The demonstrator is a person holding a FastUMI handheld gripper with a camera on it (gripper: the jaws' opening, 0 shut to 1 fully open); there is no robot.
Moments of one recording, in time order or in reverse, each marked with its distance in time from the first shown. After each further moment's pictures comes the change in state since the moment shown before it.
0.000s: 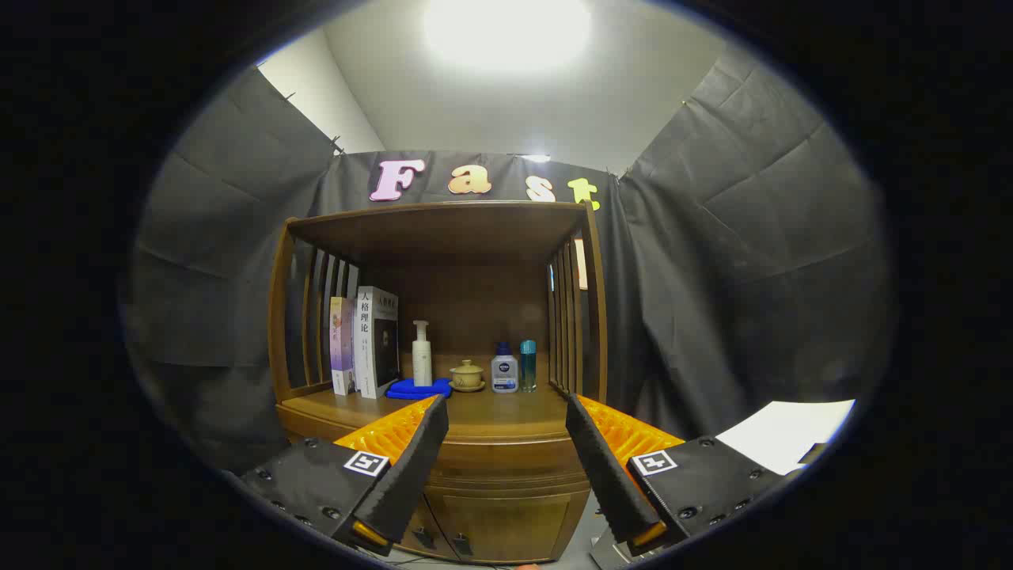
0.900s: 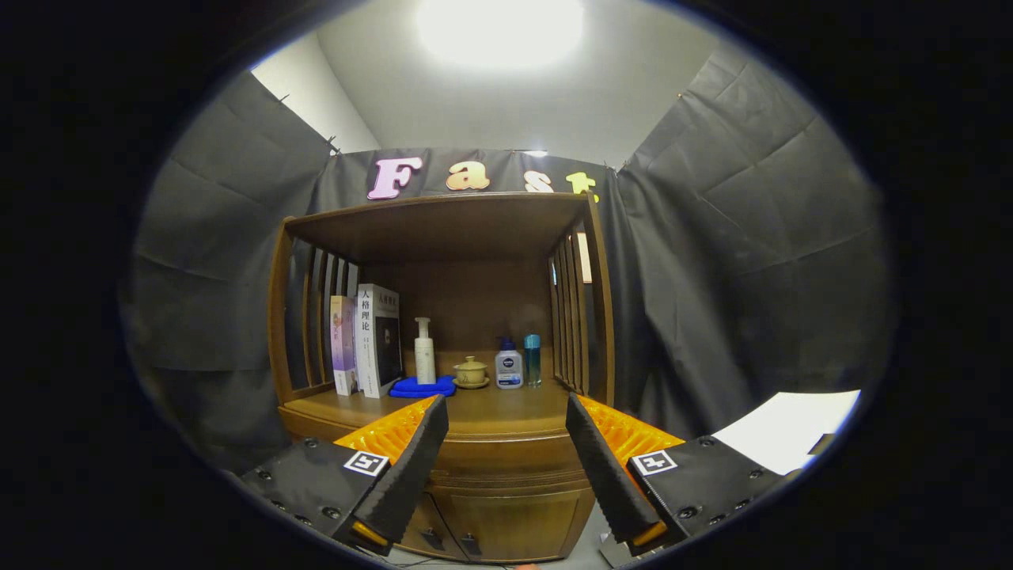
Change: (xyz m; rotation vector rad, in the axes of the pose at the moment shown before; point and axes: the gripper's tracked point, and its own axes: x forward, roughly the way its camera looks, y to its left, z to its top) arm -0.001 0.001 -0.001 0.033 0.014 0.006
